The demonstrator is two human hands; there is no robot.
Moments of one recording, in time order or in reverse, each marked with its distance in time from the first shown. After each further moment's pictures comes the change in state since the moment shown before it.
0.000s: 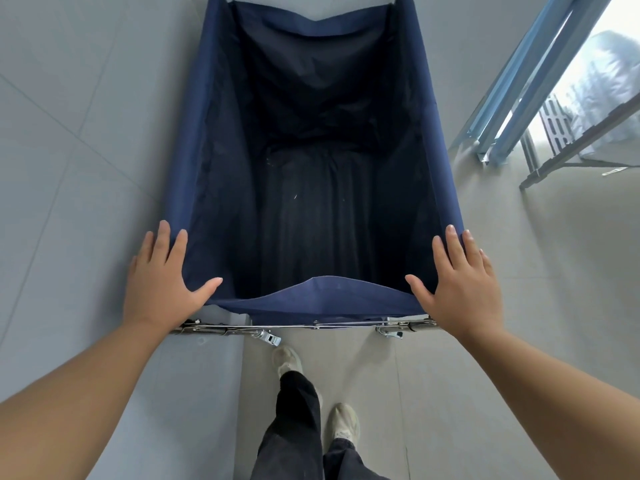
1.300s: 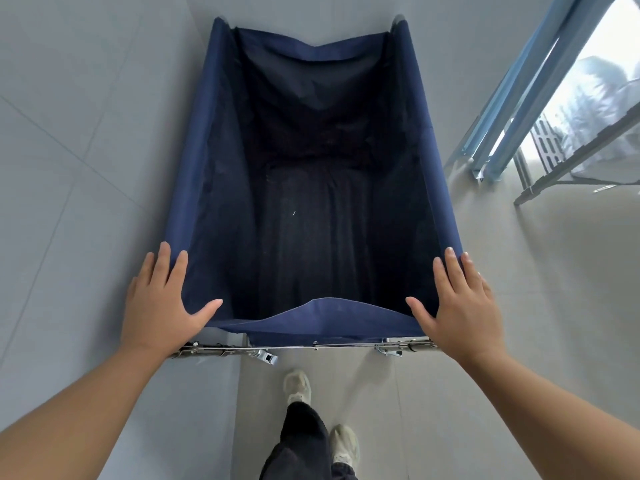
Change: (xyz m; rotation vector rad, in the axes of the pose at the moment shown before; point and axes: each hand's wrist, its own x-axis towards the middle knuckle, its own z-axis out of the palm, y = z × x) left_hand -0.001 0.001 -0.004 -0.025 -0.018 0.005; right_hand 0.000 0.001 0.007 0.039 0.035 -0.006
